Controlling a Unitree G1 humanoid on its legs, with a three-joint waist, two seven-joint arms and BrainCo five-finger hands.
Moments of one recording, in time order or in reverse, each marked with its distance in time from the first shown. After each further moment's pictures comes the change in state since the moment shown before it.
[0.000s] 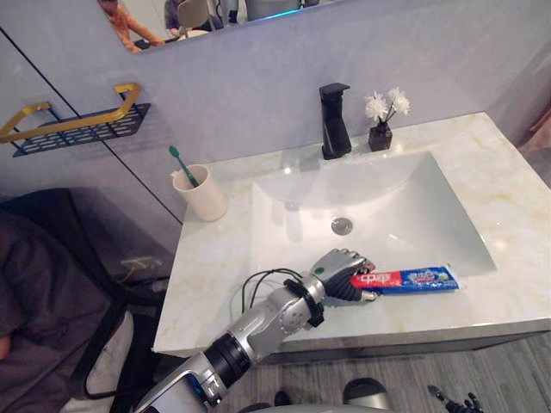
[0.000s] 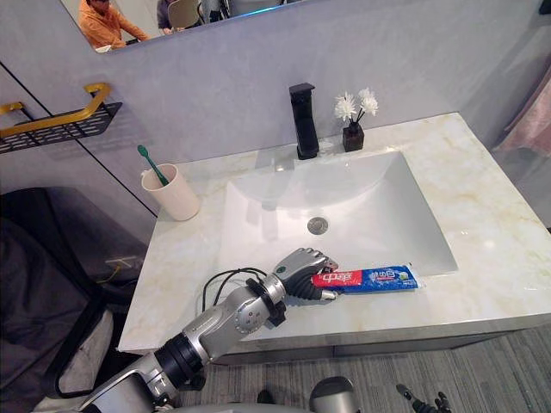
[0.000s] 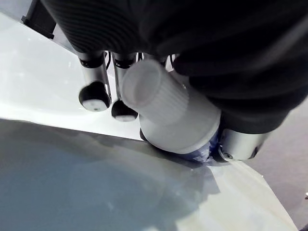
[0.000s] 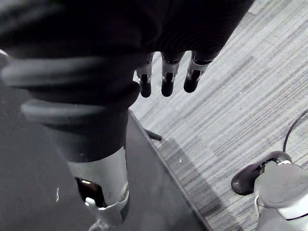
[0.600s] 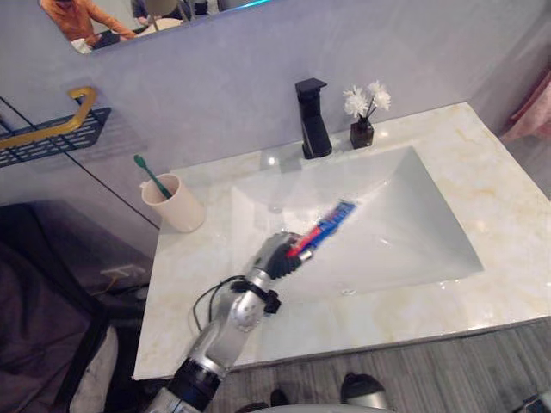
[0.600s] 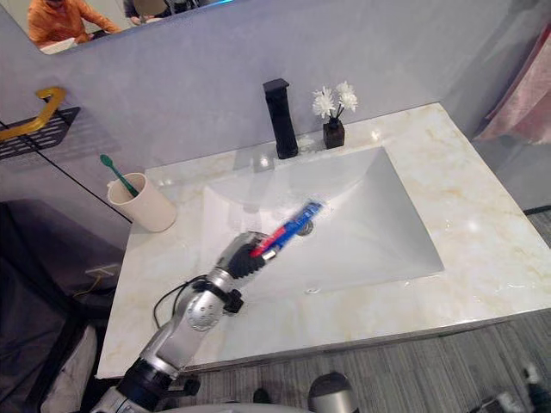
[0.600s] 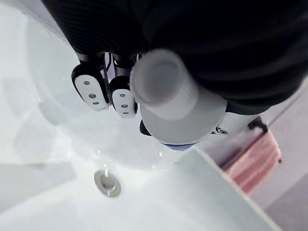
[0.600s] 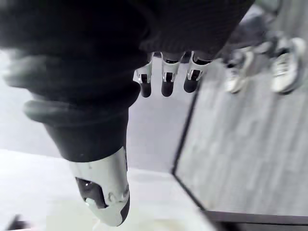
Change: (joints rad) left arm 0.299 0.029 0.456 -0.307 -0.092 0.092 0.024; right arm 0.018 0.052 -0.364 -0.842 0.049 0.002 -0.215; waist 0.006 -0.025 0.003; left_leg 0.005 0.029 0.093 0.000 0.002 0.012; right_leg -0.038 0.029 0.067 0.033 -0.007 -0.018
